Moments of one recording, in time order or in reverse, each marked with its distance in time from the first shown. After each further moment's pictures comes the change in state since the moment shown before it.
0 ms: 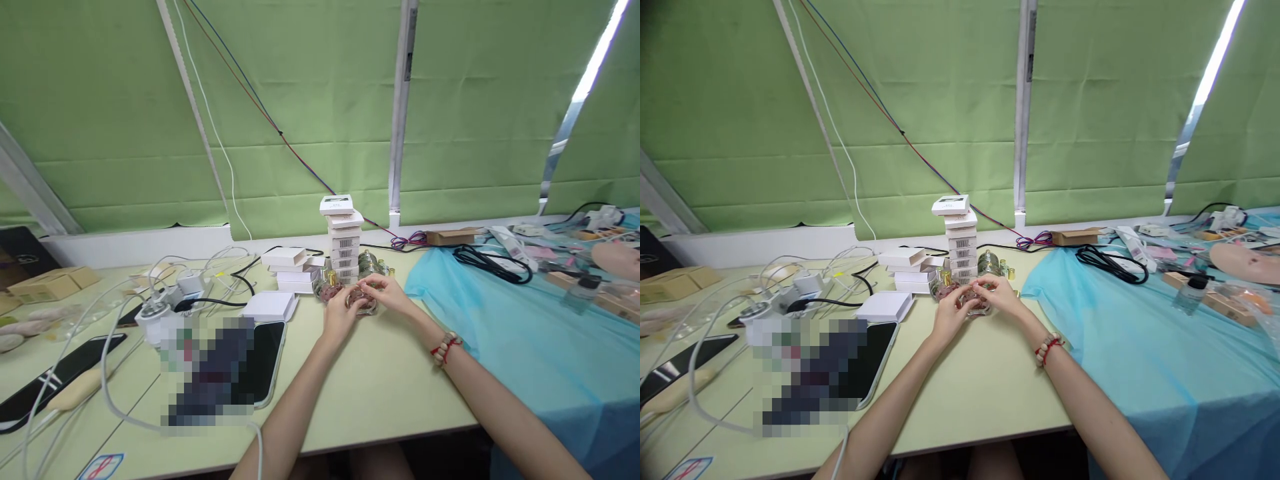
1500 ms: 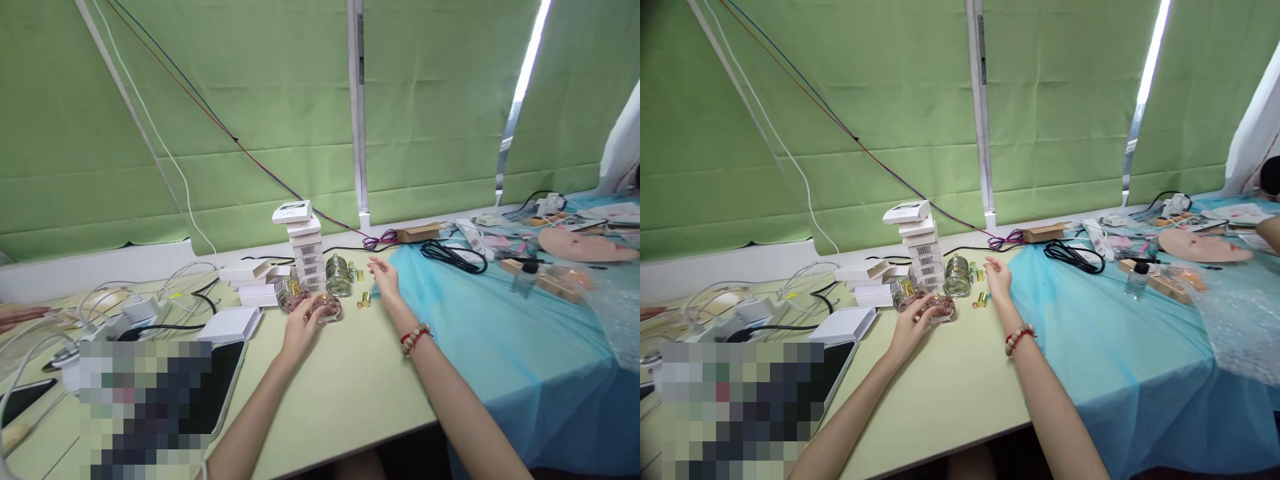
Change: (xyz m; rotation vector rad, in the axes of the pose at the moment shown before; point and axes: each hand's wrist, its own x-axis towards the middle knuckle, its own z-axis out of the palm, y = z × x) left_hand 0.007 -0.016 -0.001 -0.008 0.014 0.083; right_hand 0.019 0.018 -0.059 0.291 0.788 0.384
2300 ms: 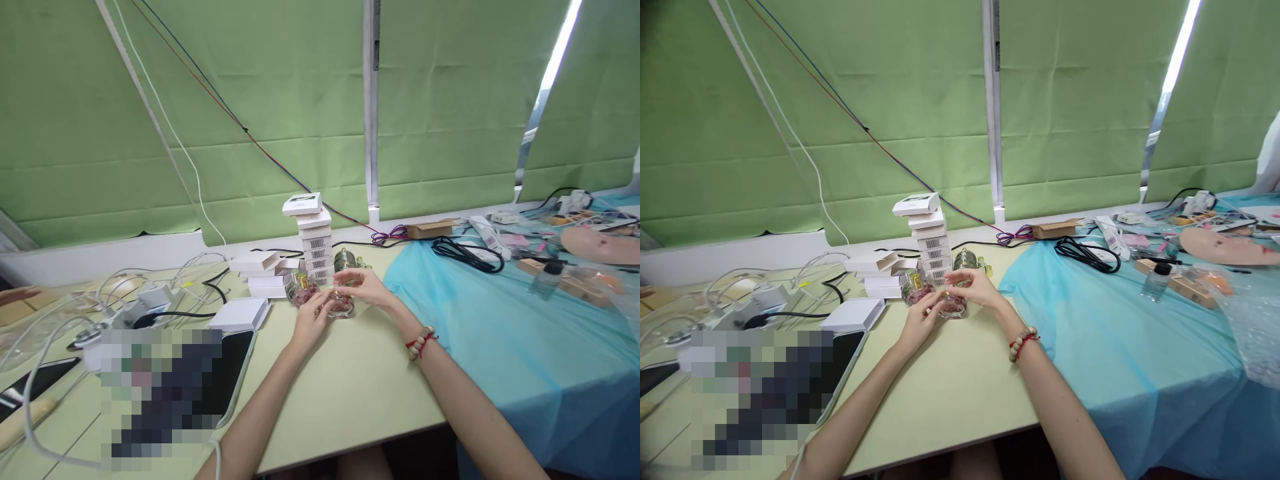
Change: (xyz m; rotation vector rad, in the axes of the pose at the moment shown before) left_hand 0.000 -0.001 0.003 -0.012 -0.061 0.086; right_hand -0.039 -0.001 0.020 -0.162 -0.887 -0.237
